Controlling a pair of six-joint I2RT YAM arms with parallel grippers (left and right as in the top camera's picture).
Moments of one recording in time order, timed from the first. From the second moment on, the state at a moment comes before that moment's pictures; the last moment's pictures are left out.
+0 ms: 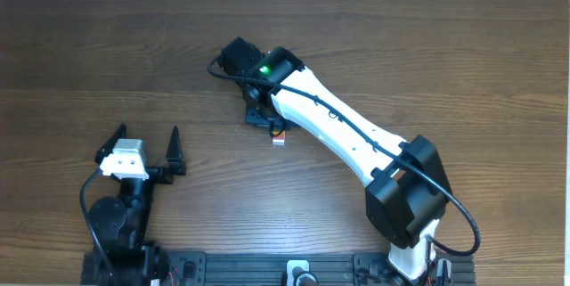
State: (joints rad) left arm 0.06 0.01 0.01 -0.07 0.10 -0.04; right arm 0.76 1.97 1.70 -1.22 0.09 0.86
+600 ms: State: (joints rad) left arm 0.06 0.01 0.01 -0.07 0.10 -0.04; right arm 0.76 1.97 1.70 -1.19 0.09 0.84
